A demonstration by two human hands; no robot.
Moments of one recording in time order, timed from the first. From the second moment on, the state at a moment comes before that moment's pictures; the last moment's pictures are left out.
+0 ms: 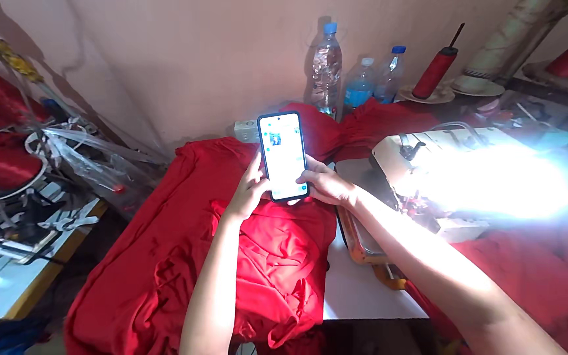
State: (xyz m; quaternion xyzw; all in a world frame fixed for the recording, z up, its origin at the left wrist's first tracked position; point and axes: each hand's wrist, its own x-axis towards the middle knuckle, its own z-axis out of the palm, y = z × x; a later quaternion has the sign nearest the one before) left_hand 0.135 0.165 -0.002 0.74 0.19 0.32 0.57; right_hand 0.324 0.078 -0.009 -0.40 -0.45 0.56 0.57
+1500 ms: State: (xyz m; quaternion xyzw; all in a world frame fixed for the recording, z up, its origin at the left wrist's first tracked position) left_hand 0.133 0.169 -0.002 0.75 0.15 0.32 0.56; right_hand 0.329 0.078 -0.008 -0.40 -0.47 0.55 0.56
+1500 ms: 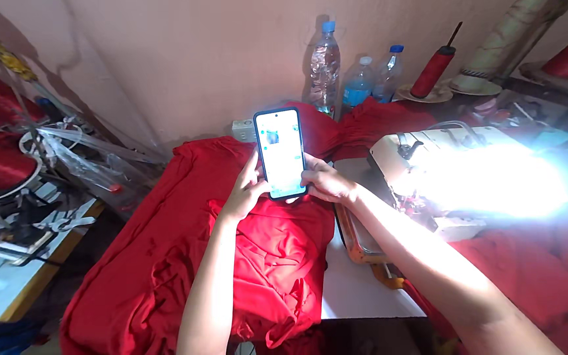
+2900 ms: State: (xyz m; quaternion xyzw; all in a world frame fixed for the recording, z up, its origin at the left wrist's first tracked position) left_hand 0.132 0.168 -0.004 0.77 0.16 0.33 0.52; right_hand 0.327 0.073 -0.002 -0.41 -0.47 0.54 0.56
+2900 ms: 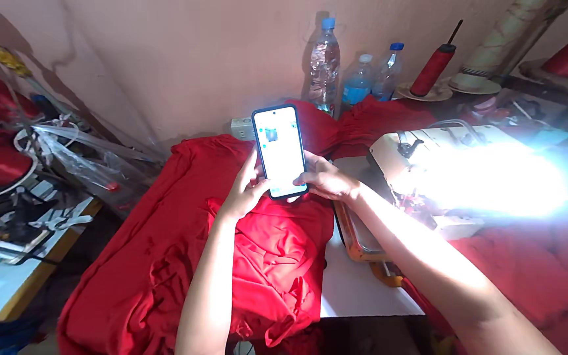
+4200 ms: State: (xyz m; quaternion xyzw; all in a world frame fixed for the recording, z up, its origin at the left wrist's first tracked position) left_hand 0.146 0.157 -0.009 0.74 0.17 0.42 0.50; right_hand 0.327 0.074 -0.002 -0.39 -0.45 0.56 0.58
